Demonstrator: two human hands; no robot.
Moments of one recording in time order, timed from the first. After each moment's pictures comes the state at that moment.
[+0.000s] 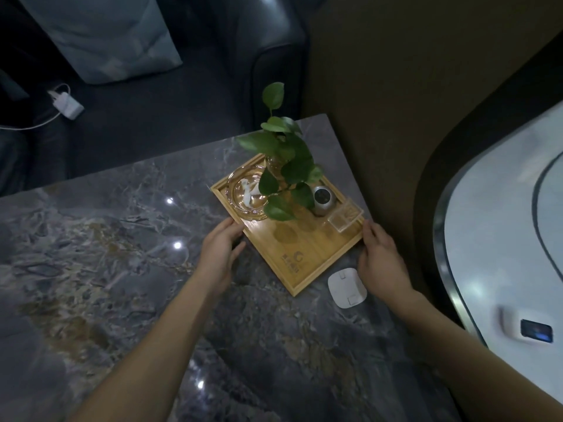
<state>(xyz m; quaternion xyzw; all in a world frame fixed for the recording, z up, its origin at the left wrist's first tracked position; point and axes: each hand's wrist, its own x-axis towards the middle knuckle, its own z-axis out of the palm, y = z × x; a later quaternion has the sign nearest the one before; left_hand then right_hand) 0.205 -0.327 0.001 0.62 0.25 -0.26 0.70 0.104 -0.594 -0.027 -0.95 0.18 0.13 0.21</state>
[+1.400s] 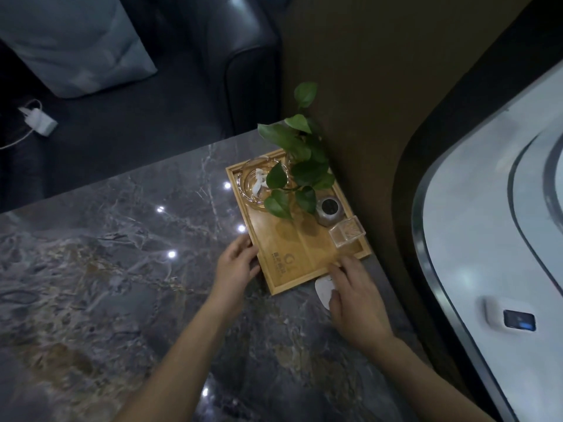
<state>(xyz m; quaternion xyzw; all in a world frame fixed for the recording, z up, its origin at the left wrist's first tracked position) 0.176 -0.366 -0.003 0.65 0.22 -0.30 0.66 0.047 -0.554 -0.021 -0.97 0.11 0.14 0.19</state>
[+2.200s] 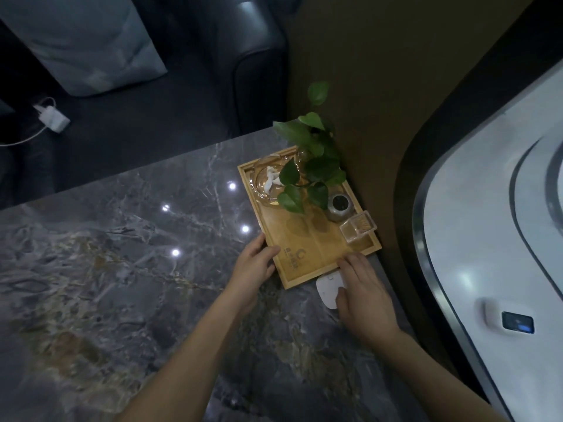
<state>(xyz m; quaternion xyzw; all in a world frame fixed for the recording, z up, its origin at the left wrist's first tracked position) 0.170 -0.379 -0.017 0.63 0.17 -0.38 0.66 0.048 -0.567 -0.022 -0.96 0.11 0.12 0.21</state>
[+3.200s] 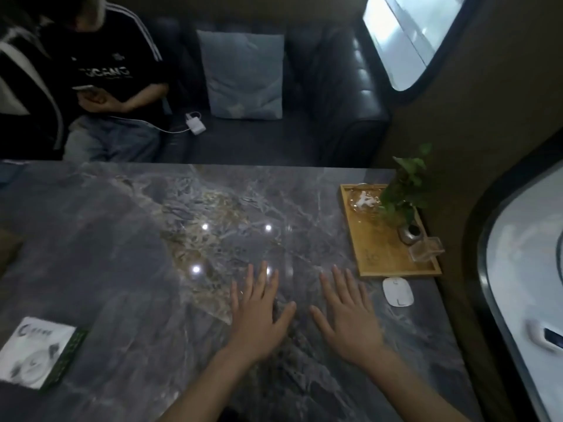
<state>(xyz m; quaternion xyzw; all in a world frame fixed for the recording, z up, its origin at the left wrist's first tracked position) -0.006 -0.183 0.017 0.96 -0.03 -0.12 0.23 -0.008 -0.387 0.033 -0.98 -0.07 0.12 0.11</state>
